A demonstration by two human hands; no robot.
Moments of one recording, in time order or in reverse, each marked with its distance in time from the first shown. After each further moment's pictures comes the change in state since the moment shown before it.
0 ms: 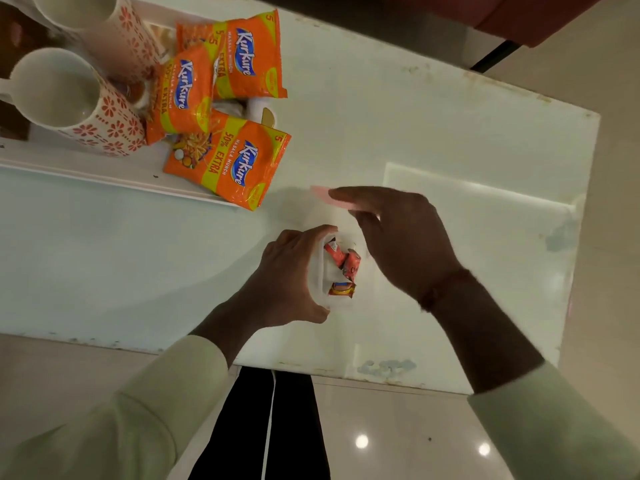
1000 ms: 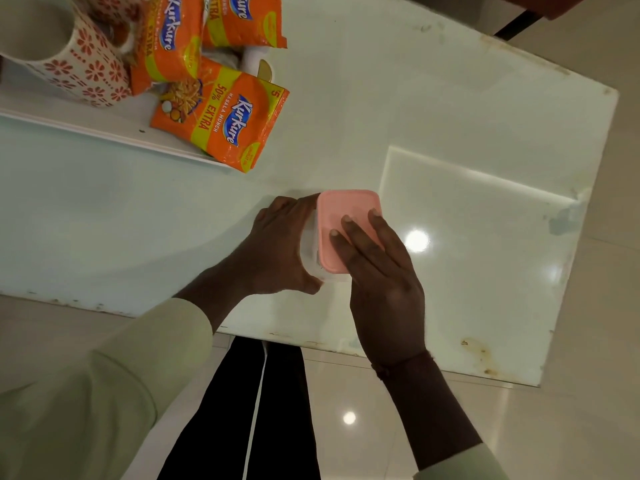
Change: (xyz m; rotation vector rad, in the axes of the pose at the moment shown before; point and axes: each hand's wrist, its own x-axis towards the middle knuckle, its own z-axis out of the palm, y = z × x) left_hand -0.001 -0.009 0.007 -0.056 0.019 0.023; right_hand -0.096 0.018 0.071 -0.152 0.327 -0.146
